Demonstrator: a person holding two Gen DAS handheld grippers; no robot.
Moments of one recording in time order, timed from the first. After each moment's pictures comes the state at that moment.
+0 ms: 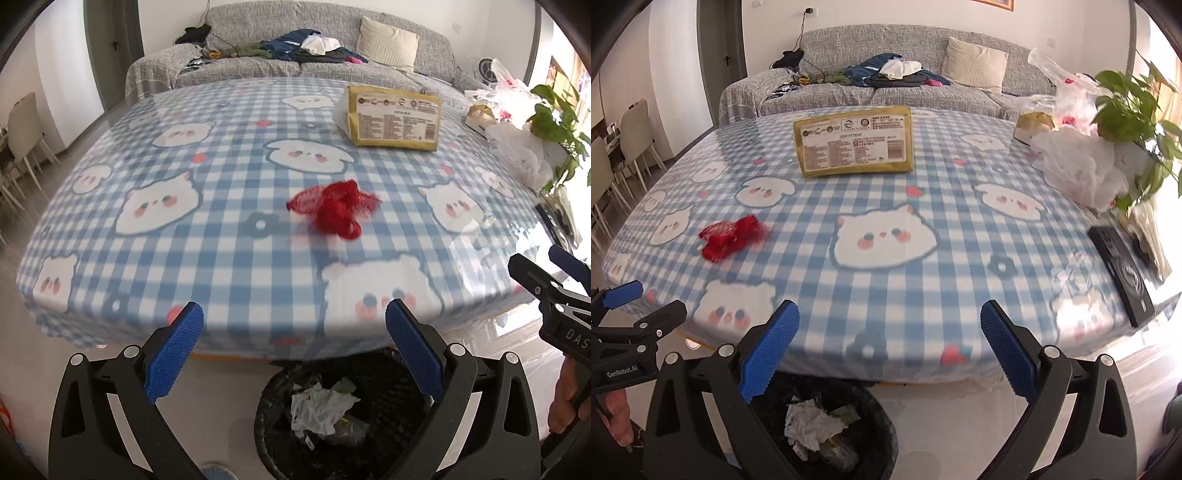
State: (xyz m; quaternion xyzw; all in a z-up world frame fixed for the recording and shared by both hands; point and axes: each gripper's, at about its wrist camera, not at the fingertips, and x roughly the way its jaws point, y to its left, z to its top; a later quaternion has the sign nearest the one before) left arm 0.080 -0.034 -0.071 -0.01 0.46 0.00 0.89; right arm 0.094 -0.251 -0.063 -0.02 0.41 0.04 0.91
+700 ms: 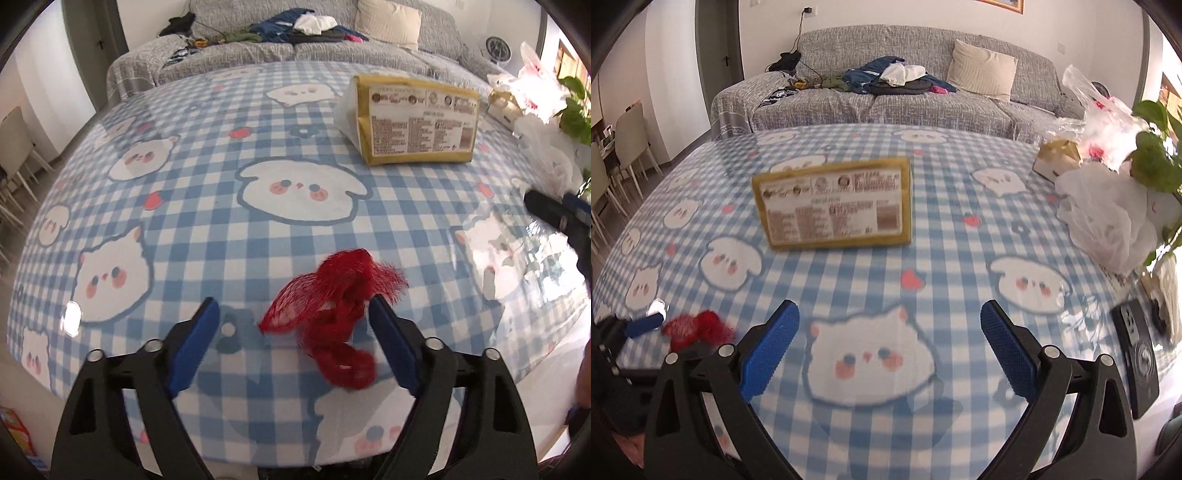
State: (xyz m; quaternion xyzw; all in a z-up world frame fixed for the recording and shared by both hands) left arm 0.183 -0.052 -0.093 0.02 0.50 0.01 0.86; right arm 0.212 -0.249 -0.048 -0.03 0.41 0.05 0.91
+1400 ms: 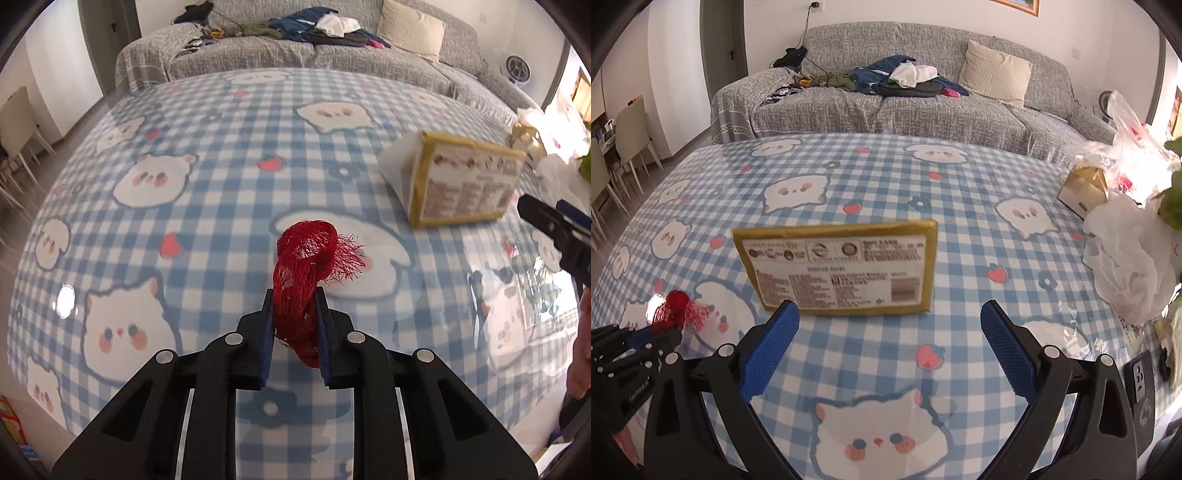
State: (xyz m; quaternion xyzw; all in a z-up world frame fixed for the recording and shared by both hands) left arm 0.244 -0.014 -0.075 -0.02 0.51 0.02 0.86; right arm 0.282 -0.225 -0.041 -0.05 0.41 0.06 0.91
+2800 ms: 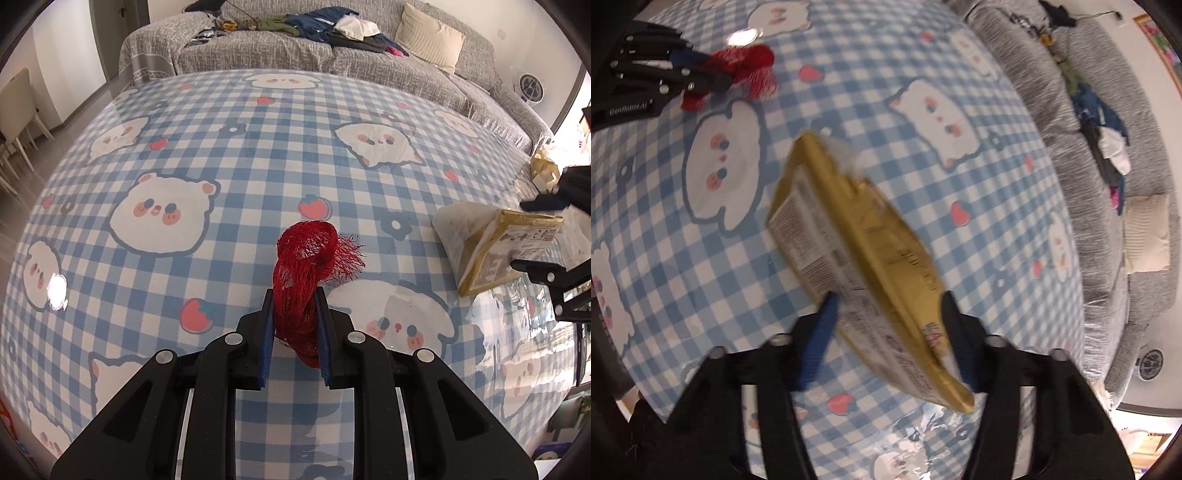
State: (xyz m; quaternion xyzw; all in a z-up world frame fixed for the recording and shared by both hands) left arm 0.296 0.030 -0.080 -0.05 0.51 0.02 0.86; right arm 0.346 -0.143 -0.074 -0.48 0.48 0.30 0.67
